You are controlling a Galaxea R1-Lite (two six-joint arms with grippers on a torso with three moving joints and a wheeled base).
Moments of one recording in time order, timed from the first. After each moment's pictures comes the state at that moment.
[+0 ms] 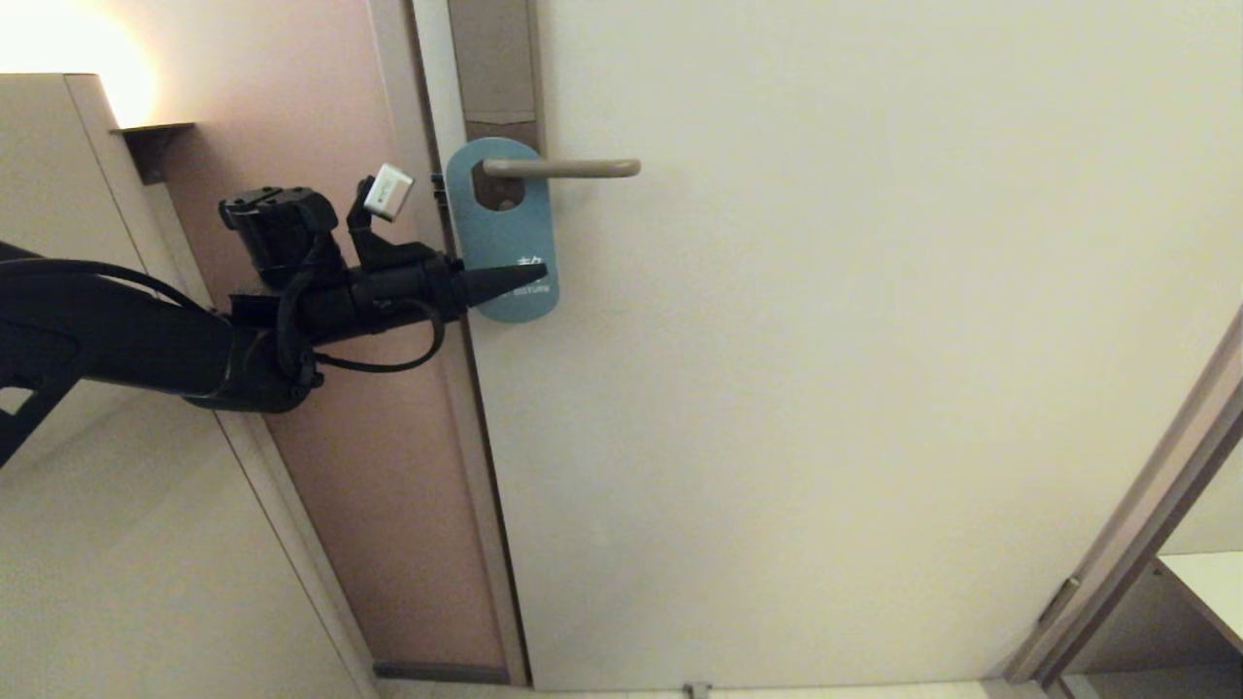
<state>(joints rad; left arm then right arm) -0.14 2.11 -1.34 -0.86 -1.02 -0.32 0.00 0.00 0.00 0.00 0.01 -0.03</state>
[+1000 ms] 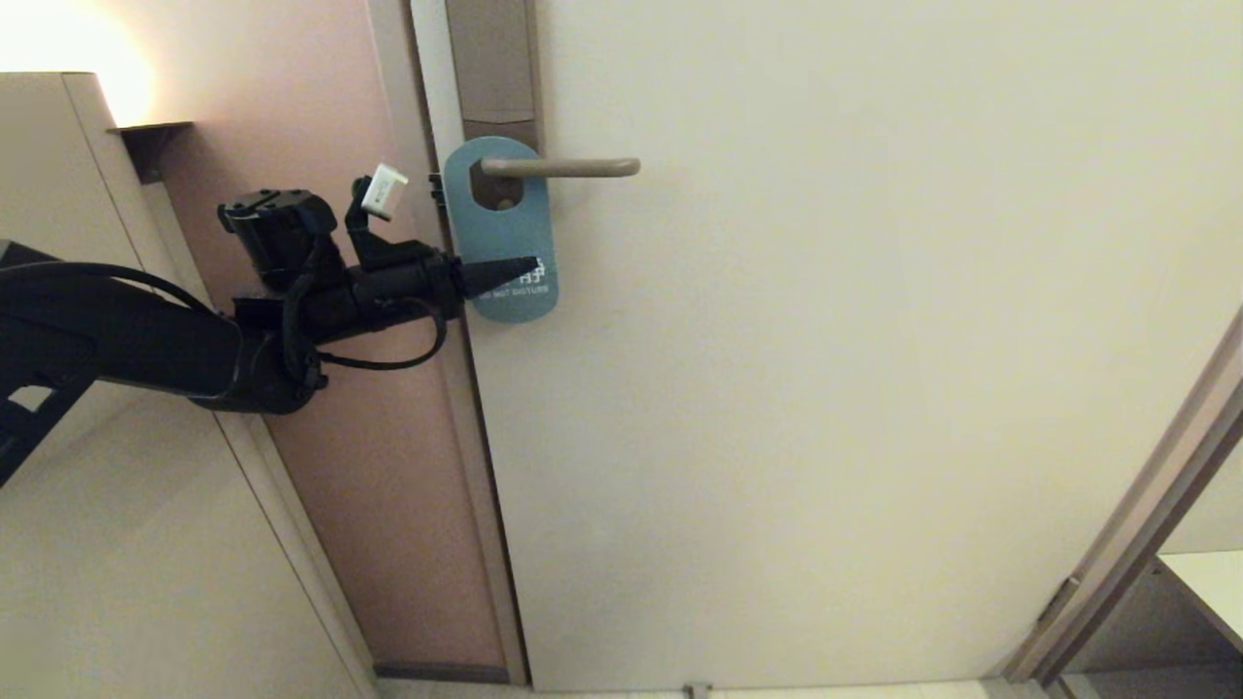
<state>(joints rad) -0.14 2.12 -1.34 -0.91 -1.02 -0.32 0.00 0.00 0.00 0.00 0.01 -0.03</state>
